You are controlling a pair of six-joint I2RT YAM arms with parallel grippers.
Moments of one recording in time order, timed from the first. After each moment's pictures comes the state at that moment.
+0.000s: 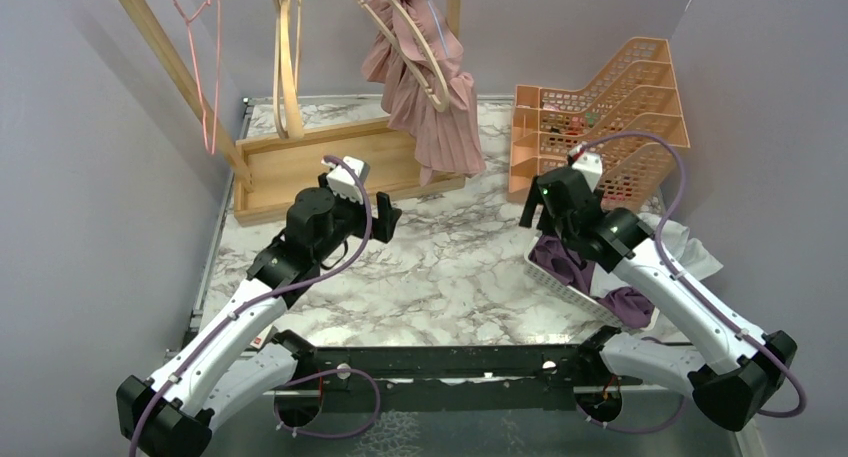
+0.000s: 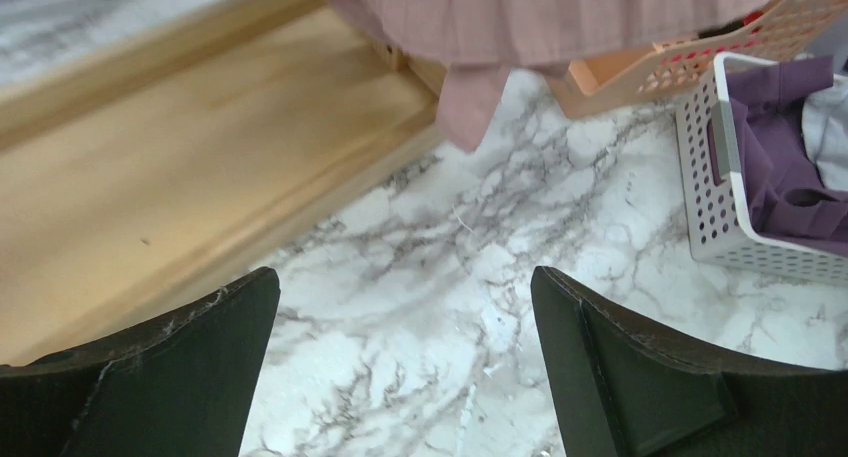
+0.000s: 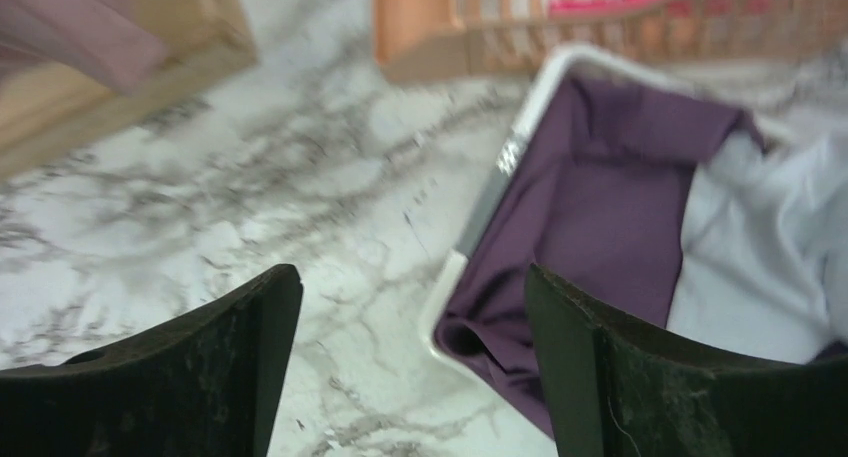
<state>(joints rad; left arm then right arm) -0.55 0.85 0.76 -0.19 -0.01 -0.17 0.61 1.05 1.07 -0.78 0.53 0.60</state>
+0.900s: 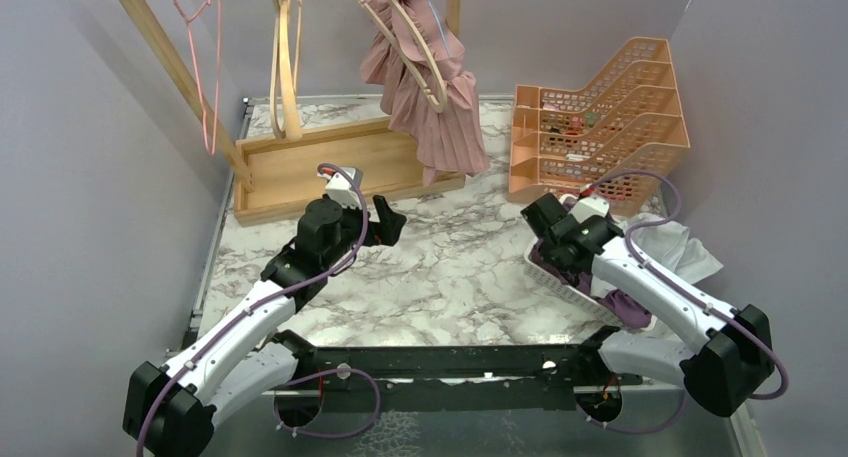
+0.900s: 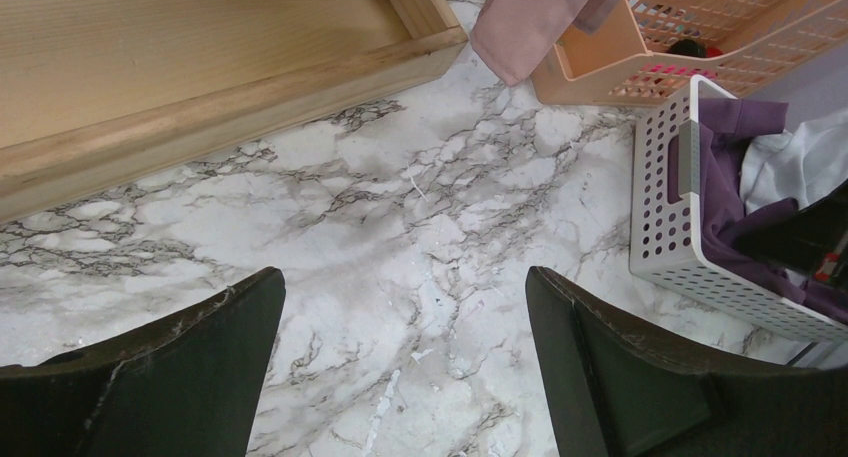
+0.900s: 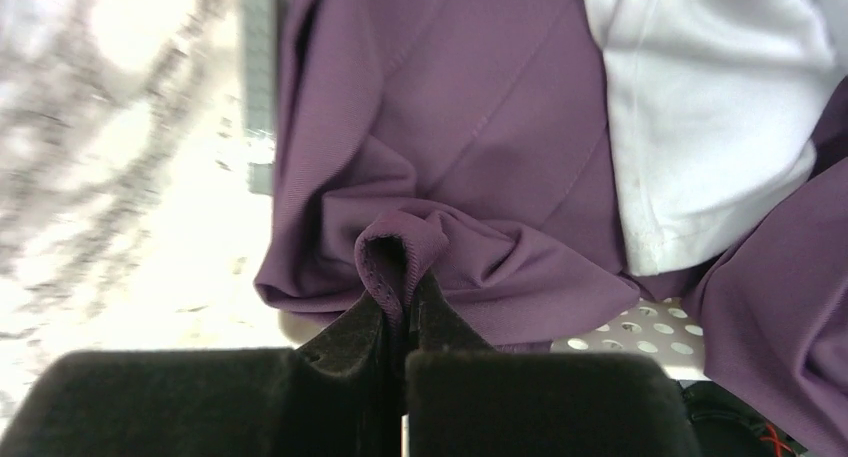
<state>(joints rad) -0.55 0.87 0.58 -0.02 -0.01 -0.44 0.60 1.13 0.86 -0.97 0.62 1.07</state>
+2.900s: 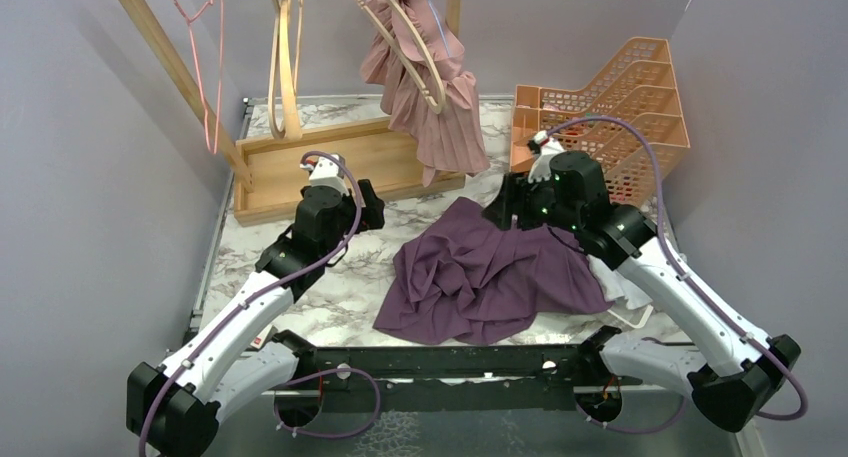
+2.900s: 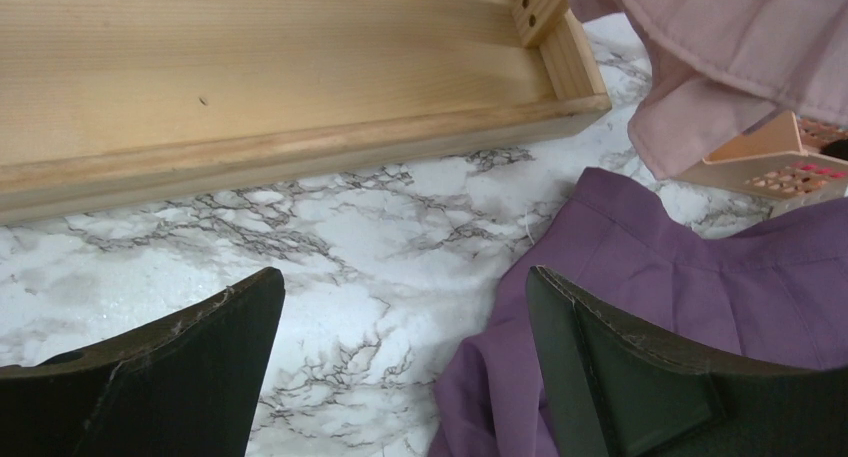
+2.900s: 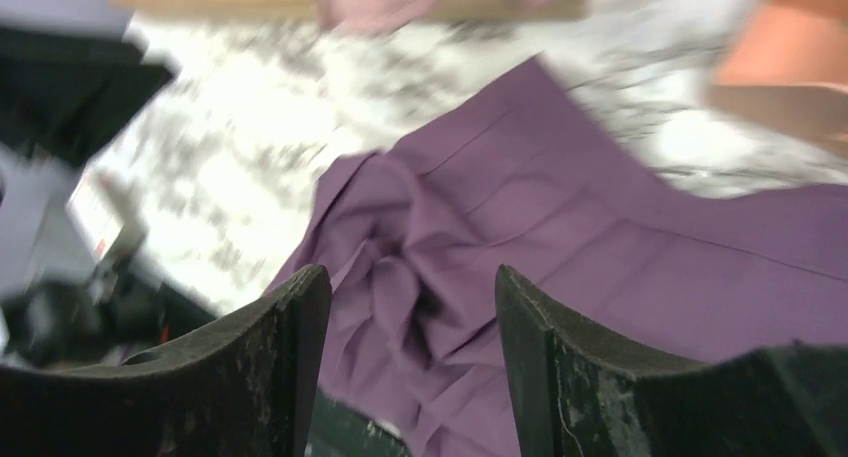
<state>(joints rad) -0.52 0.90 0.70 -0.20 -0.26 -0.45 0.60 1.06 1.08 -0.58 -0.13 0.39</state>
